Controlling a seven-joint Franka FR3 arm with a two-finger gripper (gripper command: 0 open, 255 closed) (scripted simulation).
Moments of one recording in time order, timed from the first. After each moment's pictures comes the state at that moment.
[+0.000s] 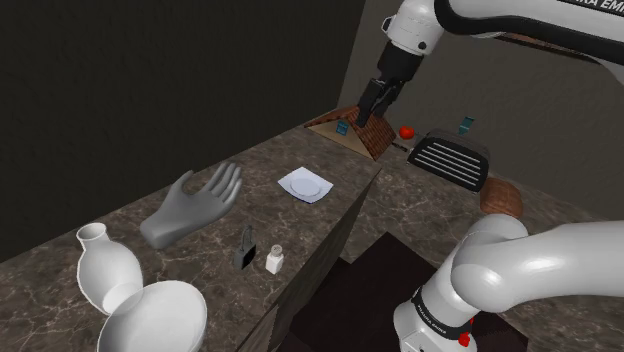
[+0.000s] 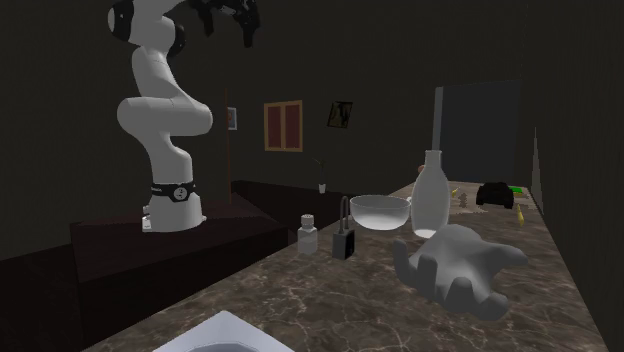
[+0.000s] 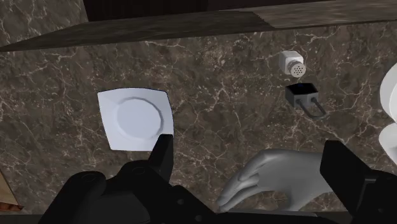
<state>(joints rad) 0.01 -0.74 0.05 -2.26 0.03 1.66 -0.08</state>
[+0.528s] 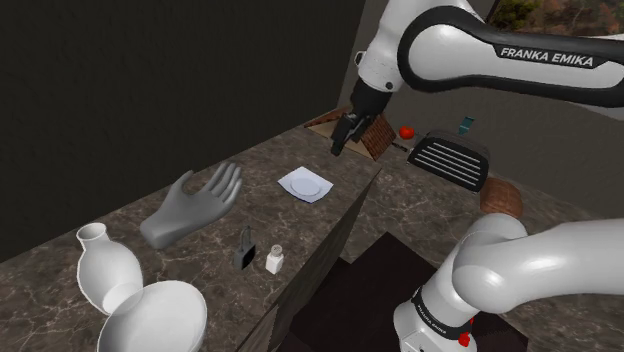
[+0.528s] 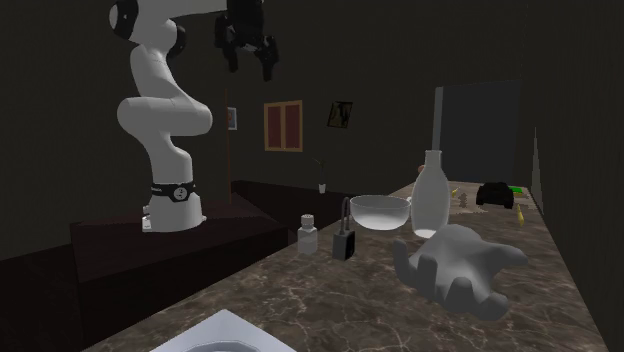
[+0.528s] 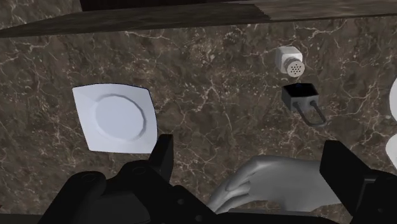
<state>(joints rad) 0.04 -0.73 0.13 -2.43 0.05 1.86 -0.02</state>
